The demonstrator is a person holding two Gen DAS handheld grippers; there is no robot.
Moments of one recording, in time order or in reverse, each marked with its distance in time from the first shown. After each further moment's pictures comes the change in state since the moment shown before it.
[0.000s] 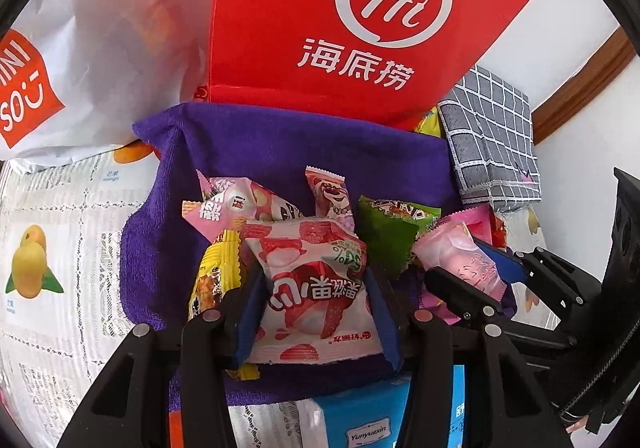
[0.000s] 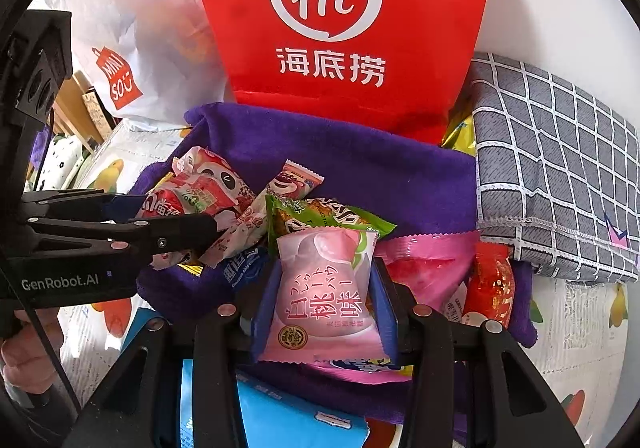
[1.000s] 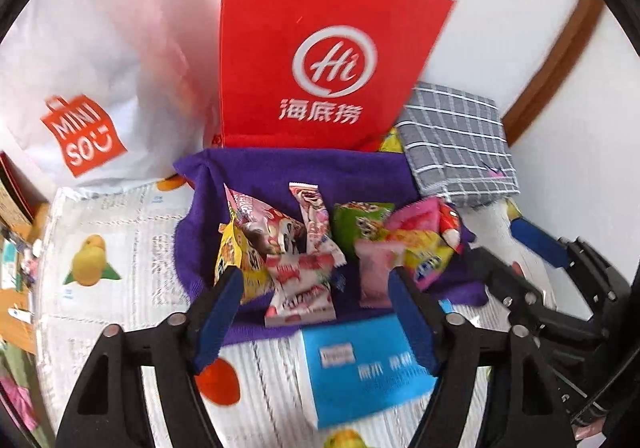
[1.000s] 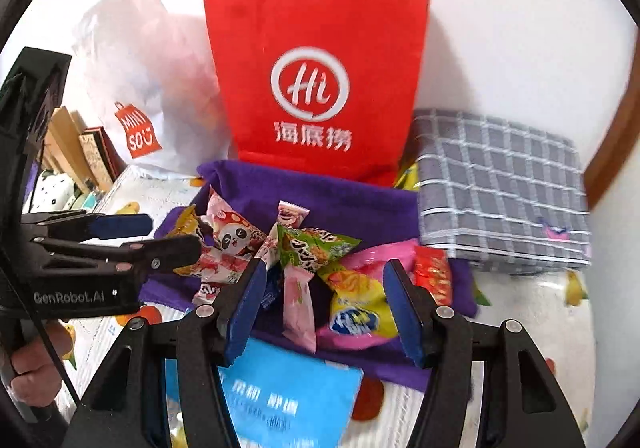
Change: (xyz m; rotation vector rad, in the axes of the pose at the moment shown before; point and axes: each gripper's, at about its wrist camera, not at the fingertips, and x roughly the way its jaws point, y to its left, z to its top) left arm -0.098 -0.032 -0.043 0.097 -0.143 0.068; right arm -0.108 0.019 -0.027 0.056 -0.218 -0.147
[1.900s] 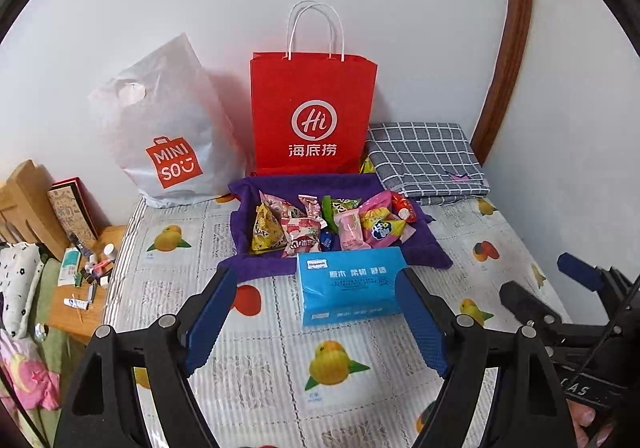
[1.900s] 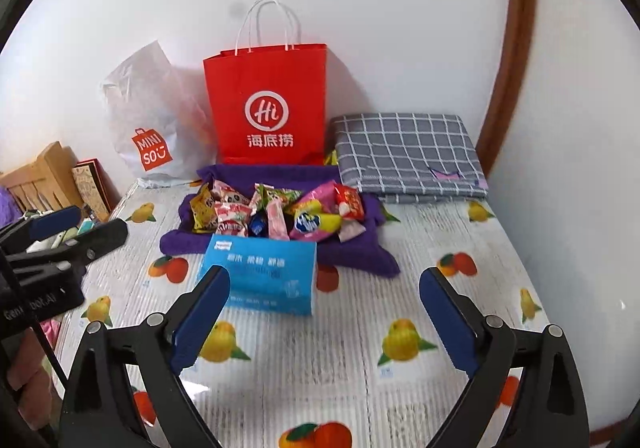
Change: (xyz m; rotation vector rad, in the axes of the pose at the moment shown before) left arm -0.162 -0.058 -0.107 0.064 -0.237 0.139; right arm -0.175 0.002 -0.104 0.161 -0.056 -0.137
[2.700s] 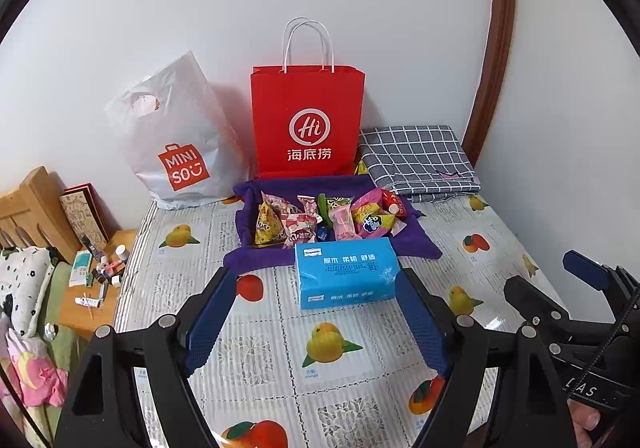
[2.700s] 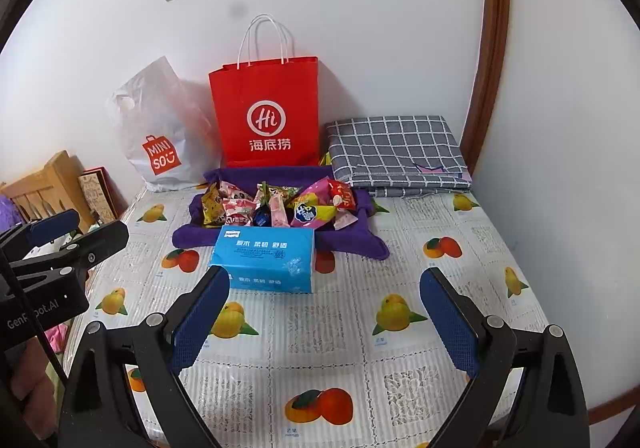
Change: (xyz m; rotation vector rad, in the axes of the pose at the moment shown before) left arm -0.039 -0.014 -0.021 0.016 -0.035 0.021; right arm -0.049 -0.005 -0.023 0.037 -0.043 -0.003
